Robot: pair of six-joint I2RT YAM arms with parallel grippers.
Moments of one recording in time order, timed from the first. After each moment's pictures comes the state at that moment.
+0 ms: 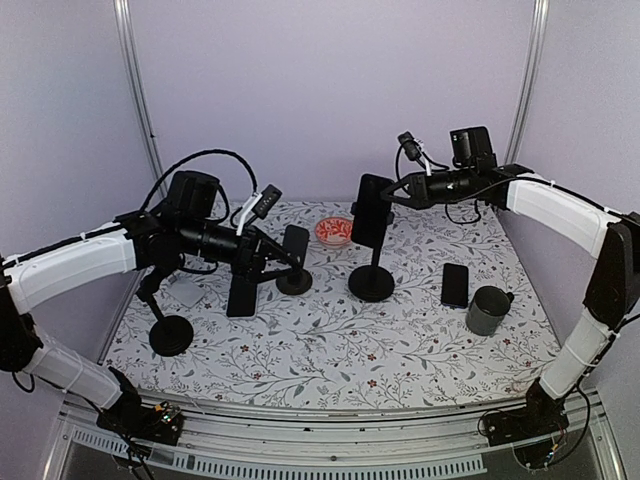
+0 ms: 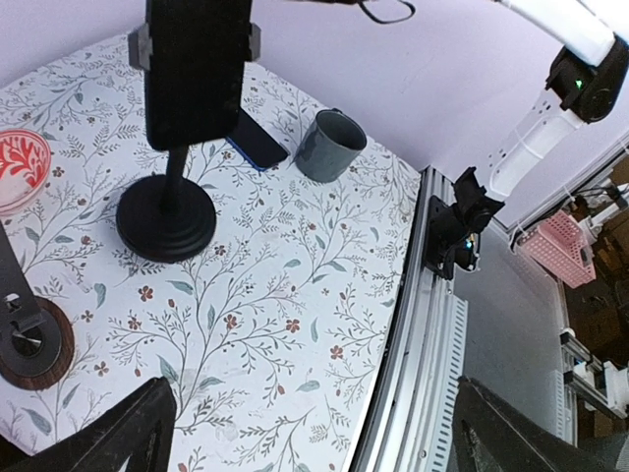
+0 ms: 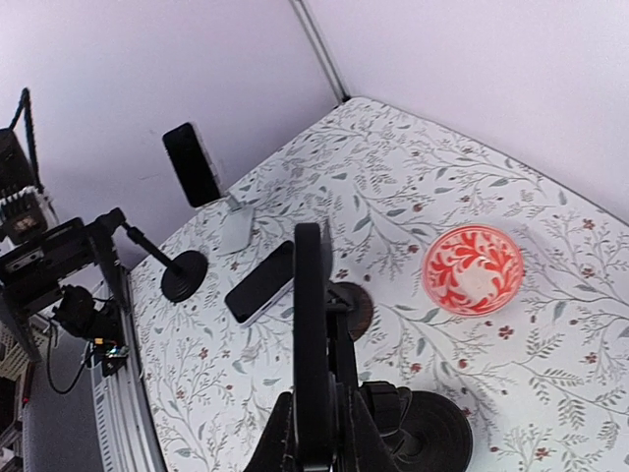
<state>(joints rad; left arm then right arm) -0.67 1.34 1.08 -0.28 0.67 -0.14 0.41 1.67 1.49 -0.32 -0.73 0.08</state>
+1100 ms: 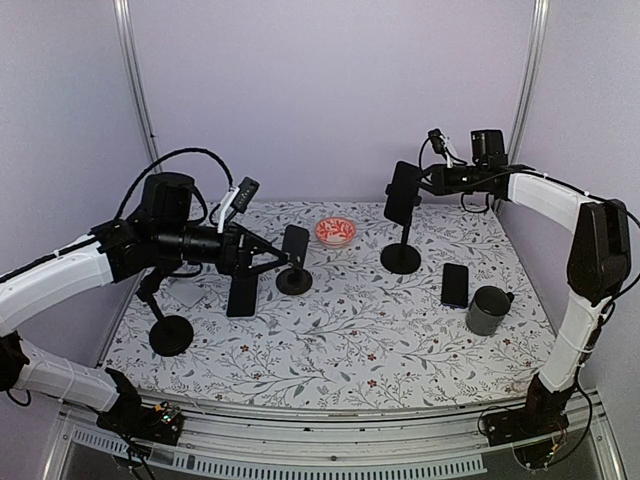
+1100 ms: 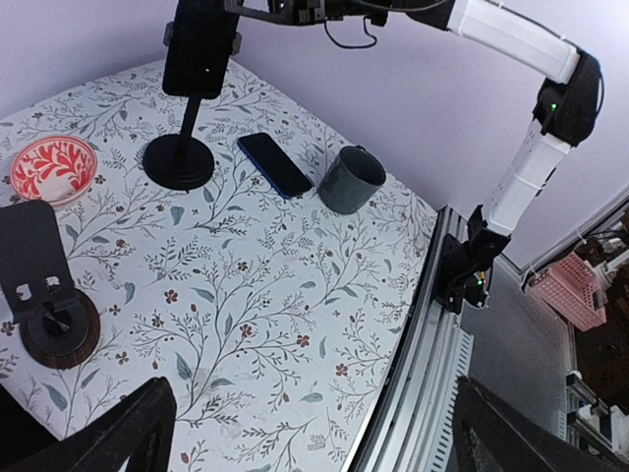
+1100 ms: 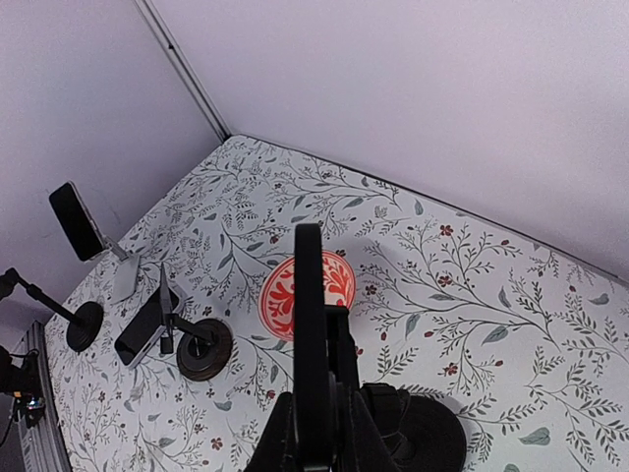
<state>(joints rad) -0.67 1.19 1.00 -0.25 0.56 -0.25 0.21 1.84 1.58 -0.21 -0.66 0.05</state>
